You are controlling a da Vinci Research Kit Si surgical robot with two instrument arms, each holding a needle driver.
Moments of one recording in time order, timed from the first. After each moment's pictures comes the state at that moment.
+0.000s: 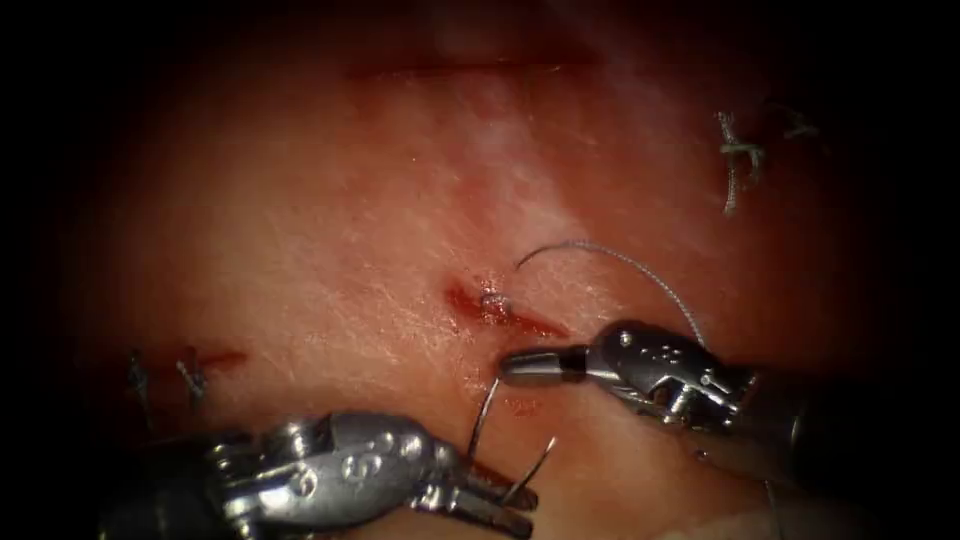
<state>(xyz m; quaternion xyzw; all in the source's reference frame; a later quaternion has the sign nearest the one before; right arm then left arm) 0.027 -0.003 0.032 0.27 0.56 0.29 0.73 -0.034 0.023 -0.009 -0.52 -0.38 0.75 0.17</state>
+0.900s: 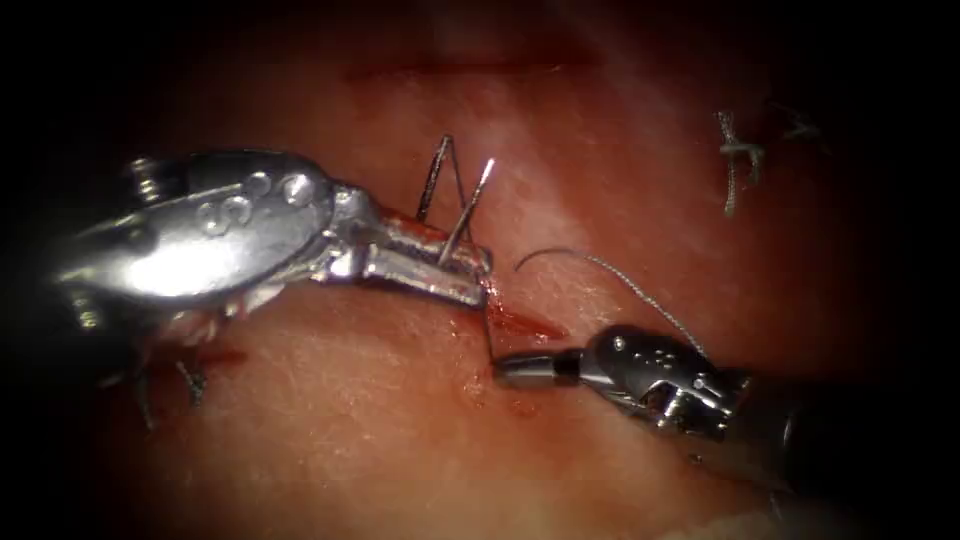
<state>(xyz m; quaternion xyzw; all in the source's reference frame) 0.027 -0.003 0.032 0.26 0.56 0.27 0.74 -0.029 0.034 -0.016 -0.54 -0.25 0.79 0.15</state>
